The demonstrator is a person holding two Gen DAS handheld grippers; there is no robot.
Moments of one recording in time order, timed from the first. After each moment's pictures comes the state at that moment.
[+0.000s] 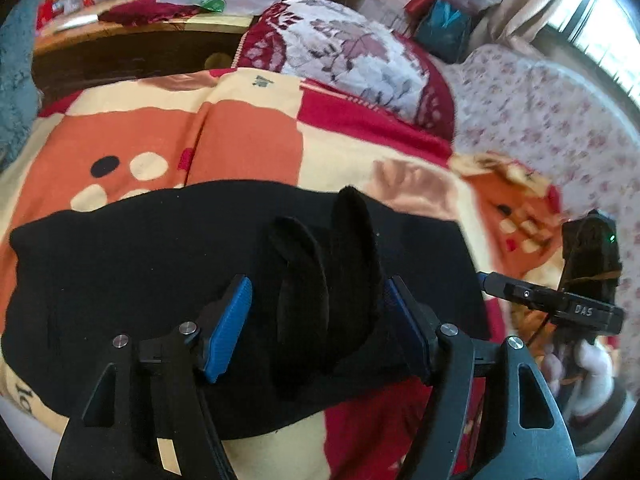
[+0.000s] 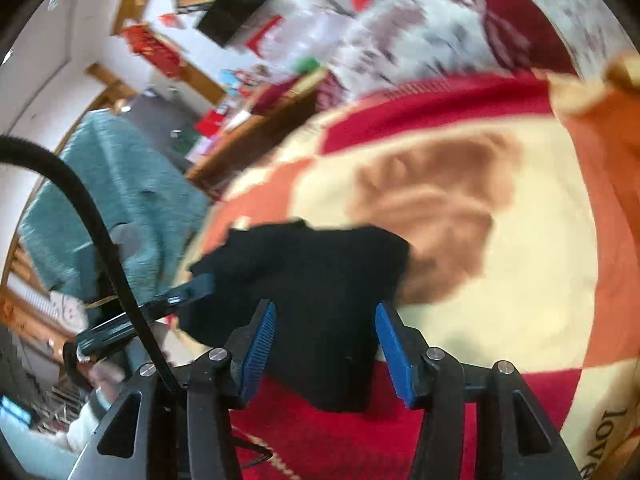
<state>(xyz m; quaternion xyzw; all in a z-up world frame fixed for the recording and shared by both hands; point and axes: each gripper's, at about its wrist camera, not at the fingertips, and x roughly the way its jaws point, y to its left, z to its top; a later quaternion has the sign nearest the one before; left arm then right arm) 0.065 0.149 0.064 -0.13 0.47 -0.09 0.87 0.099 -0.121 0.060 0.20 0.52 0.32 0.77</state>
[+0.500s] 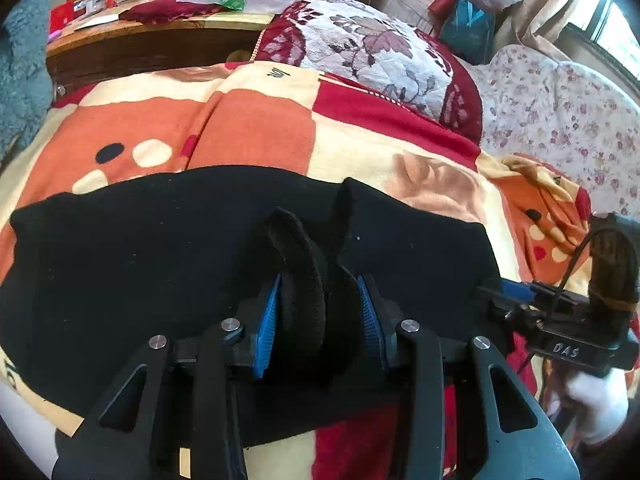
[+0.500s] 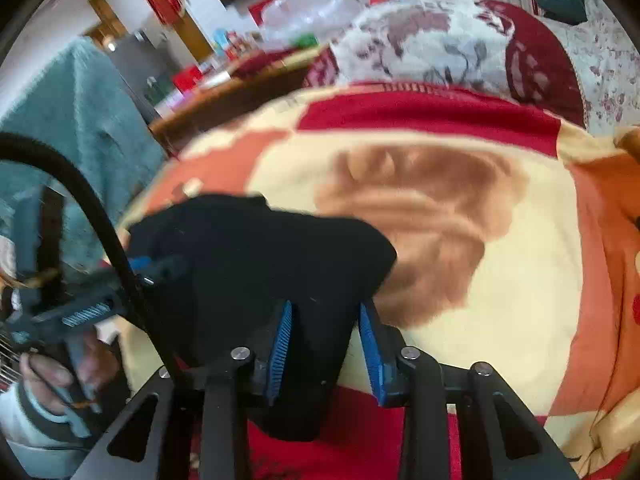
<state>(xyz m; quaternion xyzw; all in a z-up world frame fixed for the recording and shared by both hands) 0.069 0.135 0.051 -0.13 0.47 -0.05 0.87 0.110 -0.085 0.044 0.04 0.52 0.27 0.81</state>
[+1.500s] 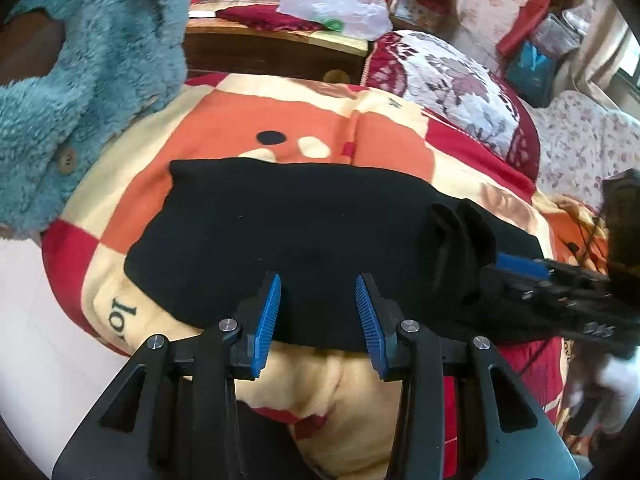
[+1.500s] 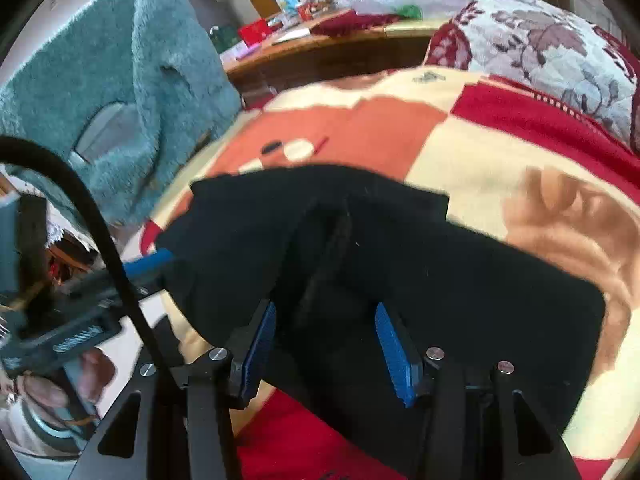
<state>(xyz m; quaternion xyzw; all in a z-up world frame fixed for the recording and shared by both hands) -0.006 0.223 0.069 -0.16 0.45 0.07 0.88 0.099 0.035 0.075 0.00 0.51 0.40 0.76</state>
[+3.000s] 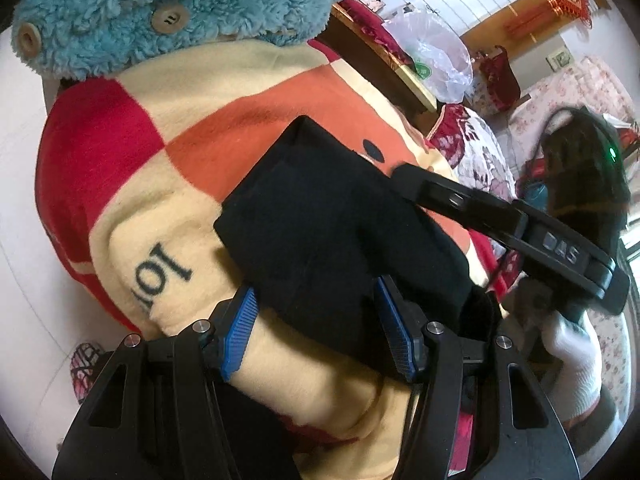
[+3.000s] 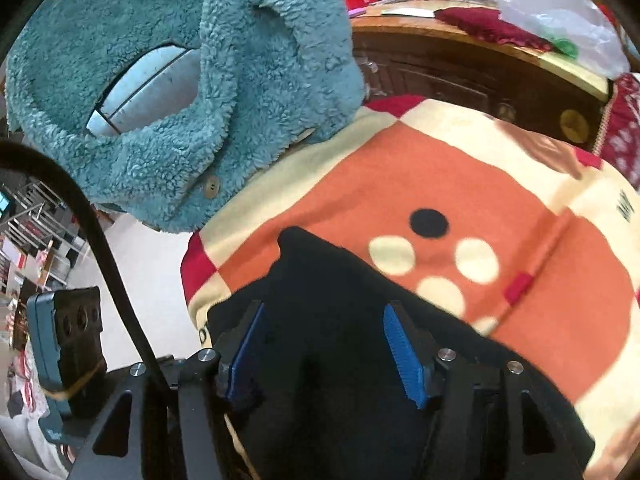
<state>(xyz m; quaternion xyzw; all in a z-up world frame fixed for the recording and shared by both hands) -0.049 0.321 0.025 -0.41 0.39 0.10 0.82 0.137 0.232 0.066 -0.11 0.51 0.52 0.68</state>
